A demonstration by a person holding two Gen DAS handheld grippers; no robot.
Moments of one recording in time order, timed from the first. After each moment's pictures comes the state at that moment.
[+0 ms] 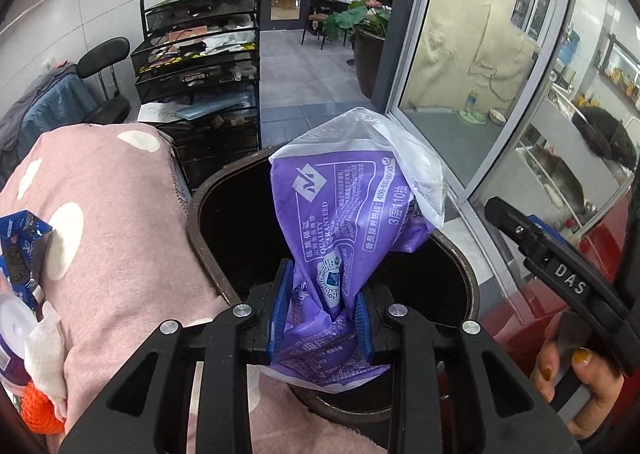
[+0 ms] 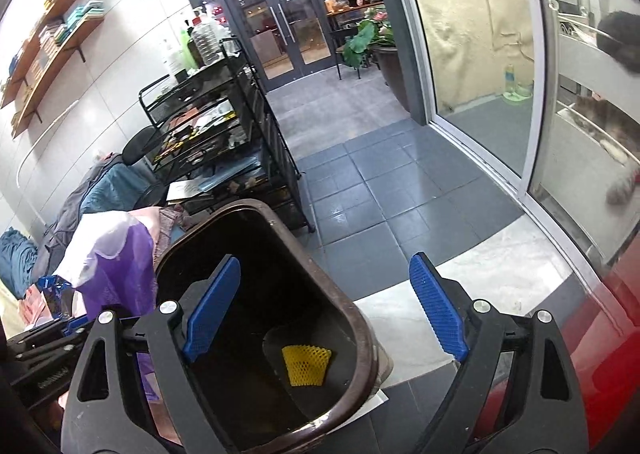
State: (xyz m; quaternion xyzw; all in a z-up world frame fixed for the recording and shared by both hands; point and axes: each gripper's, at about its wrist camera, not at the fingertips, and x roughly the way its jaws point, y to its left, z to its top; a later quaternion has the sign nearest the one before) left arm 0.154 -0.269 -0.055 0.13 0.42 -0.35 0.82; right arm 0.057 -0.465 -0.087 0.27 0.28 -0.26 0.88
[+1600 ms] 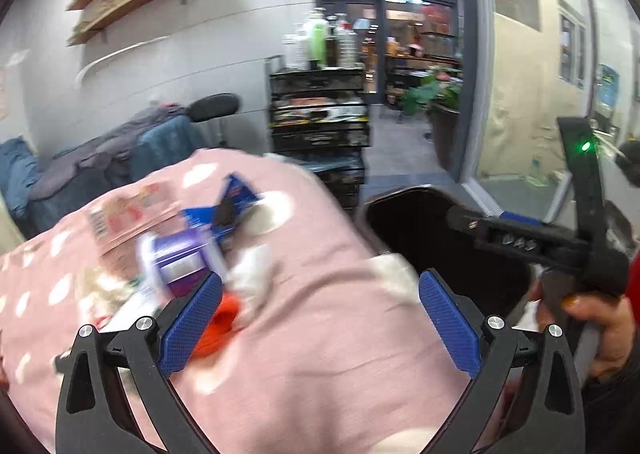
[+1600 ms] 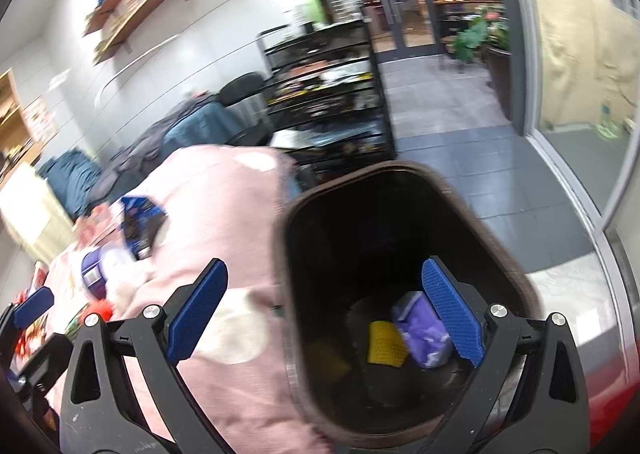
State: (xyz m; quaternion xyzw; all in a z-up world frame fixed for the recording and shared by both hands) left arm 0.103 -0.109 -0.022 0.11 0.28 -0.22 0.93; right arm 0.113 -0.345 -0.067 0.20 0.31 -0.06 0.93
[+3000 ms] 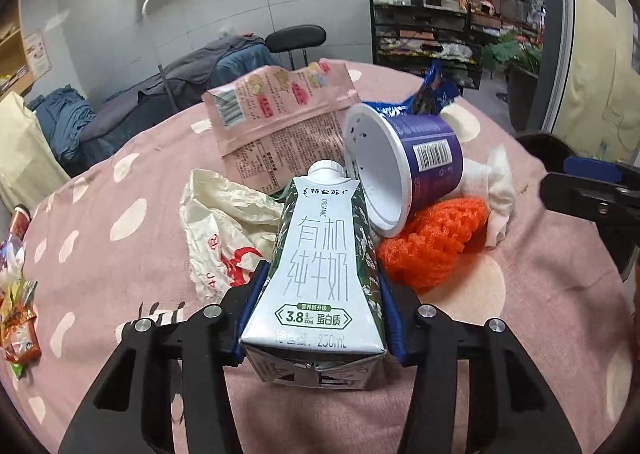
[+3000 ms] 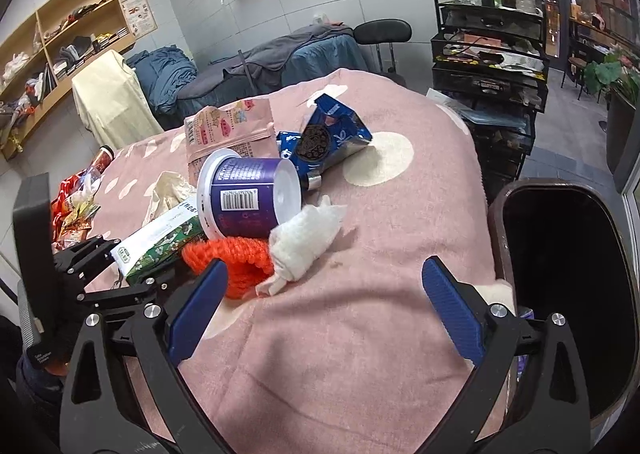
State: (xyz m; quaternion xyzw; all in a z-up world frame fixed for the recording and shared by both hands) left arm 0.157 0.028 -0.063 0.11 0.37 -0.11 0.92; right arm 0.175 -0.183 -0.056 0.10 0.37 0.13 0.91
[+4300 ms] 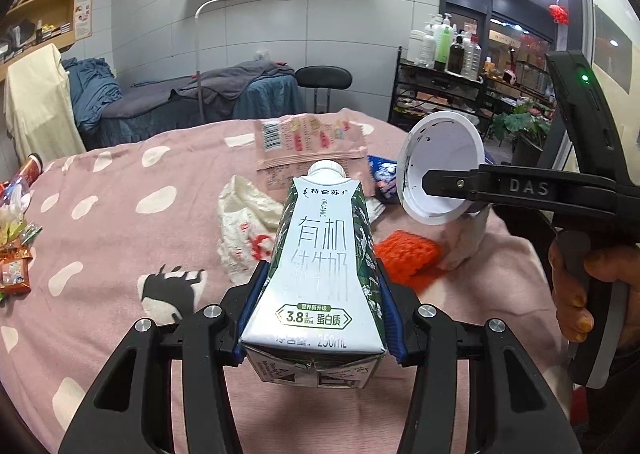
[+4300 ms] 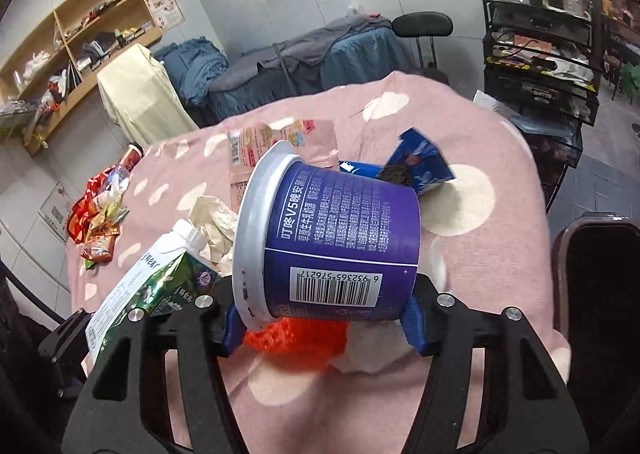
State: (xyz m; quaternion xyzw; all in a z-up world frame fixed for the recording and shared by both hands) left arm 0.111 0.035 -0.031 0.01 0.31 -0.09 0.95; right arm 0.216 -0.152 -0.034 0.11 0.38 0.19 0.90
